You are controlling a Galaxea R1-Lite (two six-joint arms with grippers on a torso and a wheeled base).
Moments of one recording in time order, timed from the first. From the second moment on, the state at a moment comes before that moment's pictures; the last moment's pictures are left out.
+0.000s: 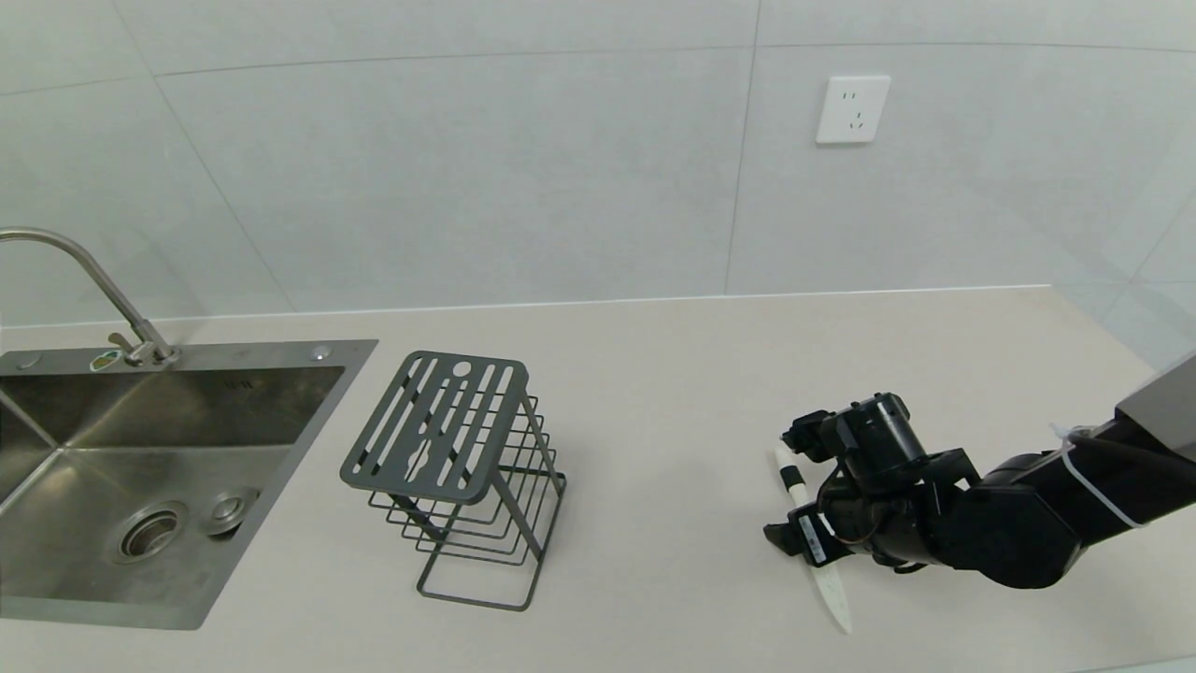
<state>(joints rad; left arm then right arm) 0.00 0.00 0.00 0.00 0.02 -0.01 0.53 2.00 -0.84 -0.33 -0.18 0.06</state>
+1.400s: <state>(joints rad) 0.00 0.00 0.00 -0.29 -0.11 0.01 0.56 1.84 -0.82 -0.67 0.05 -0.16</state>
